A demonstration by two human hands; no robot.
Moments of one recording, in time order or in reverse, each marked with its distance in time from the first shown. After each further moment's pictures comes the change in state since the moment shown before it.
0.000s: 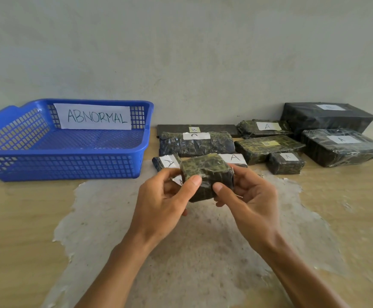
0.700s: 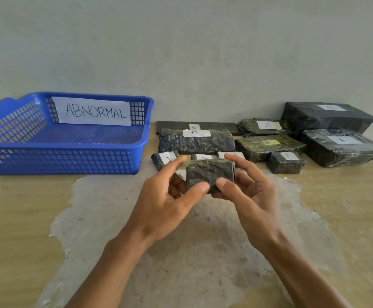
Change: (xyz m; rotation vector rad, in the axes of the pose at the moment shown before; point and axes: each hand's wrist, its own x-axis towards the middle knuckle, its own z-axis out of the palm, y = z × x) left_hand 0.002 -0.006 -0.007 0.090 -0.135 0.106; right_hand 0.003 0.000 -0.002 0.086 -0.032 0.035
